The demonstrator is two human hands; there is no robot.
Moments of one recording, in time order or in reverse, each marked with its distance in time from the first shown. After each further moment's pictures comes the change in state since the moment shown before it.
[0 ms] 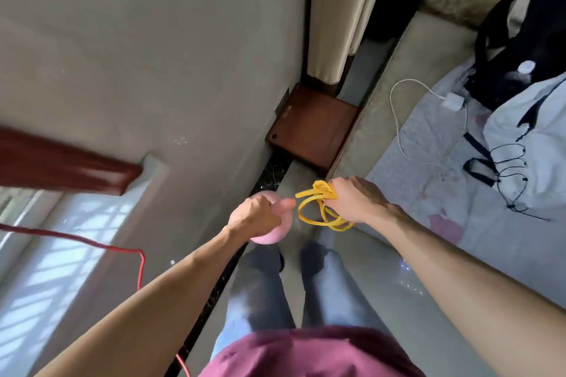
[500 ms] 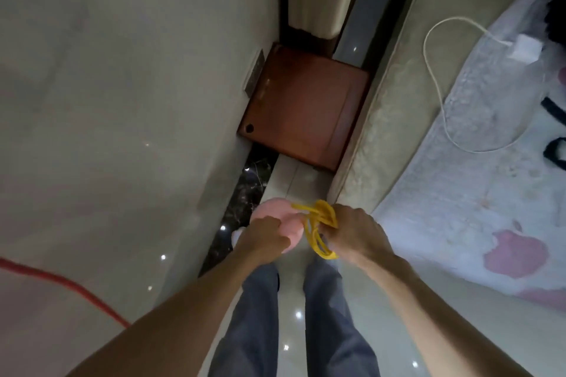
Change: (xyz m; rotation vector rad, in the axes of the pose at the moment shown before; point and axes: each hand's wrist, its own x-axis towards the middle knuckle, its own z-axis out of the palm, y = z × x) left_hand 0.272 -0.018 0.122 0.061 -0.275 0.091; right_hand 0.196 0.049 0.142 0.286 -0.075 0.285
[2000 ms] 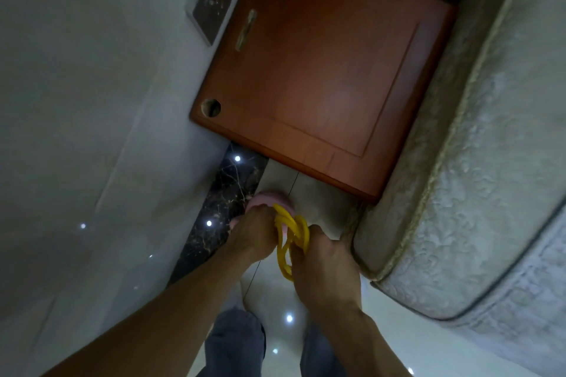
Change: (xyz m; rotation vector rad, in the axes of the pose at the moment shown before) left_hand 0.256 -0.028 0.039 -0.578 0.041 -0.261; right_hand 0.217 0.020 0.165 0.083 0.086 0.065
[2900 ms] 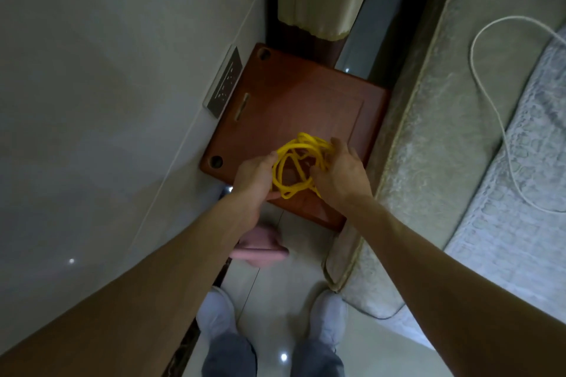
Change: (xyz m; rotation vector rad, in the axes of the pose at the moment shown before) left_hand -0.089 0.136 -0.068 -0.696 0.083 0.241; right_hand 0.063 -0.031 -0.167 0.236 0.259 -0.097
